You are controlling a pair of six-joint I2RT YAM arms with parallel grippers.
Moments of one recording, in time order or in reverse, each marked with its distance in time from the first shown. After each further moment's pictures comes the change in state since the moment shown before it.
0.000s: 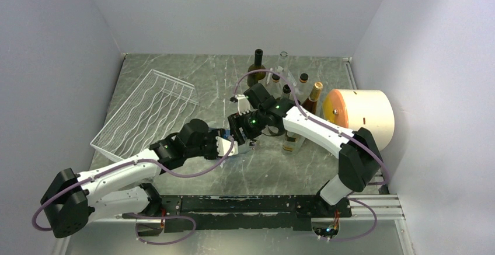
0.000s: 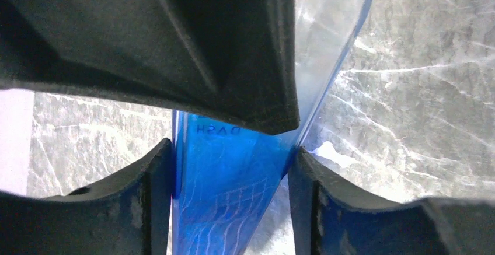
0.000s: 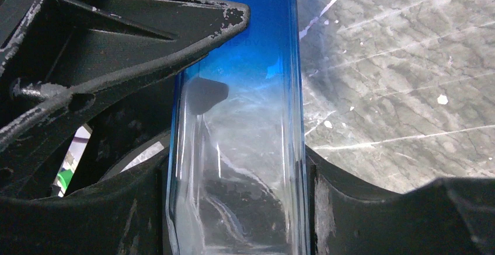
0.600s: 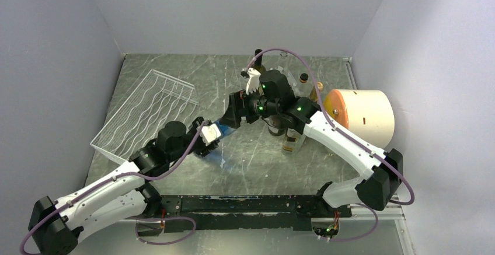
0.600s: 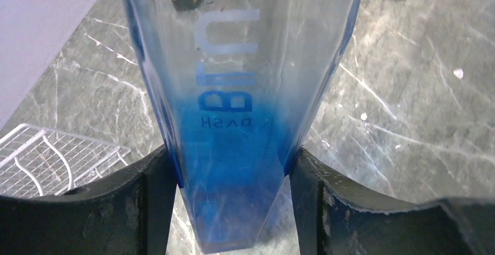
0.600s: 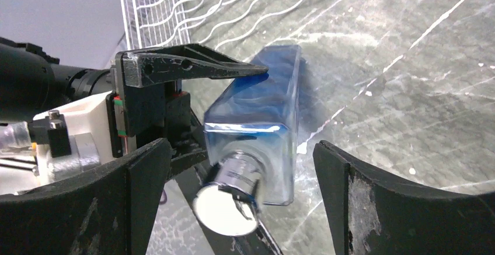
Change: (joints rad) left arm 0.084 -0.254 -0.072 0.059 -0.076 -0.298; right arm 0.008 -0.207 0.066 0.180 0.134 0.125
